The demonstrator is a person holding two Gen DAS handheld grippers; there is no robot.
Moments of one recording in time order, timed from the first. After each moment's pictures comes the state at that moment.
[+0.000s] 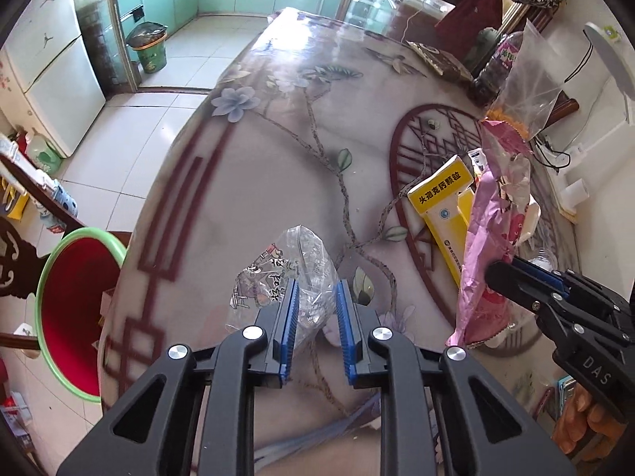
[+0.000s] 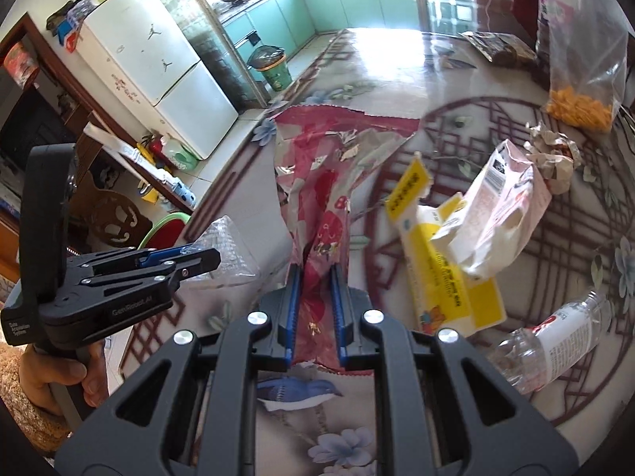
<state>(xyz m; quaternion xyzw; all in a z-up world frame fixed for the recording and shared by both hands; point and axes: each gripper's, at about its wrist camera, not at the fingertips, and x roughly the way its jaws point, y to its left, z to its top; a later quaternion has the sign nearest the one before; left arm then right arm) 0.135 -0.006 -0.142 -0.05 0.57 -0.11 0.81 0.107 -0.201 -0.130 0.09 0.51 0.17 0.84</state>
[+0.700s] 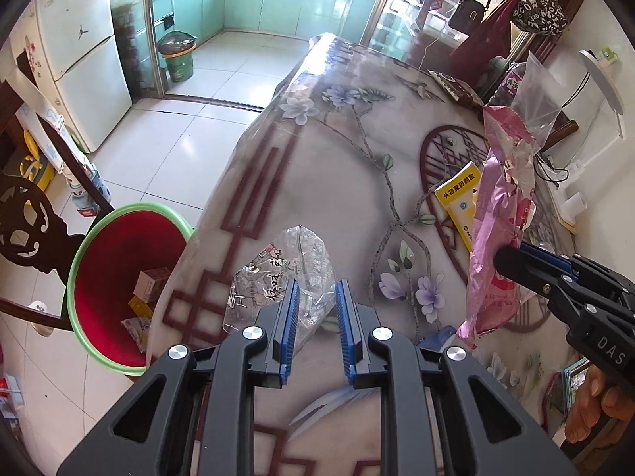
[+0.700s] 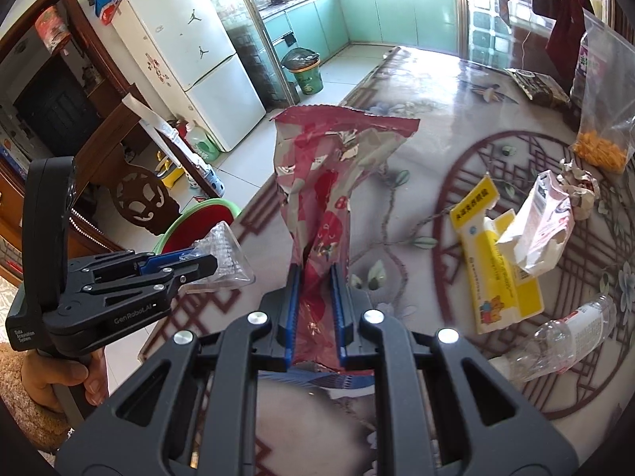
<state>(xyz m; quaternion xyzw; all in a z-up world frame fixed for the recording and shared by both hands) 0.081 0.062 -0.122 -0.07 0.54 -0.08 0.84 0.071 -0.134 -0.100 0.04 0.48 0.21 0.85</state>
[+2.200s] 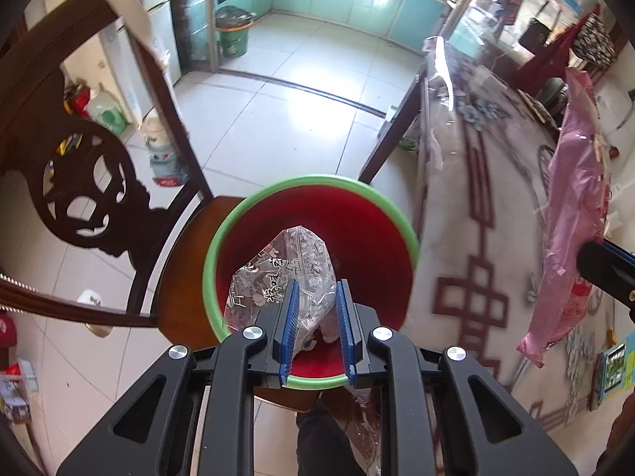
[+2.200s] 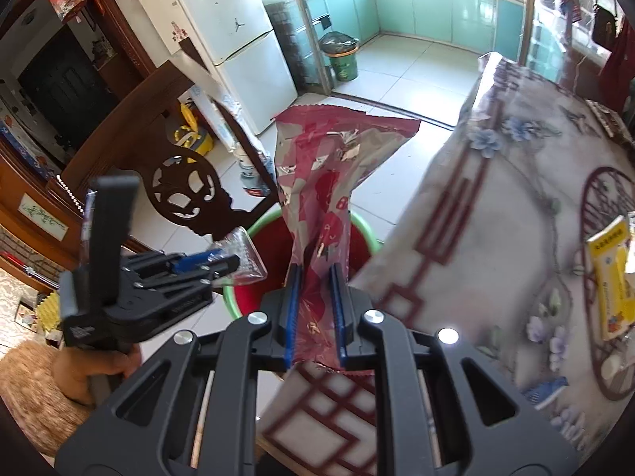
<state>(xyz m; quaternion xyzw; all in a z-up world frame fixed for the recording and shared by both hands) 0.088 0.302 -0.177 -0.09 0.56 -0.03 0.82 0.077 0.107 -0.101 0.02 0.50 0.23 0.83</state>
